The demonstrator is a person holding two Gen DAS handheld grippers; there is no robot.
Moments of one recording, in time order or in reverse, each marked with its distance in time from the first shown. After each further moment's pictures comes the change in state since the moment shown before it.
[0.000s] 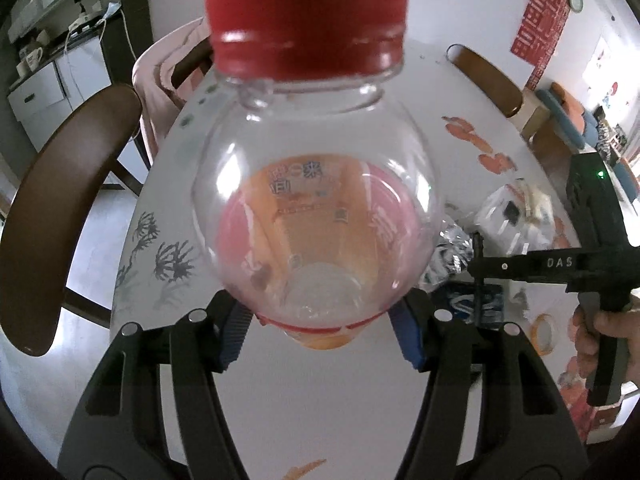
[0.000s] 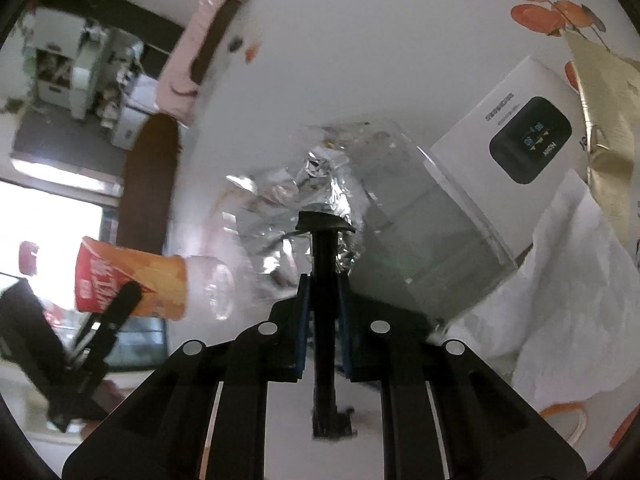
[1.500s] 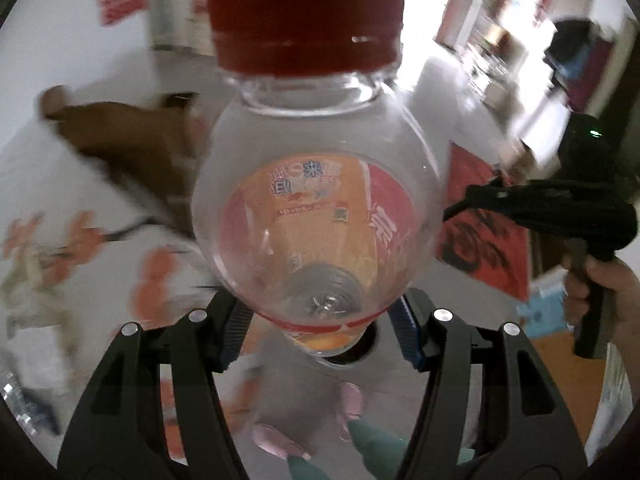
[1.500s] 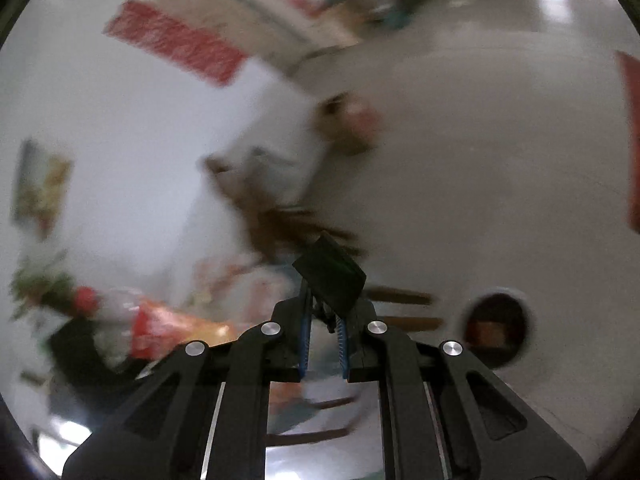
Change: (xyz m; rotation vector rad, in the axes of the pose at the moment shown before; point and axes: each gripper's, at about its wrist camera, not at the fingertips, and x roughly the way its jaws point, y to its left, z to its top) left arm -0.081 -0.567 -0.193 0.931 0.183 -0.656; right arm -0.418 -0.349 -0.453 0.760 -0.825 -0.218
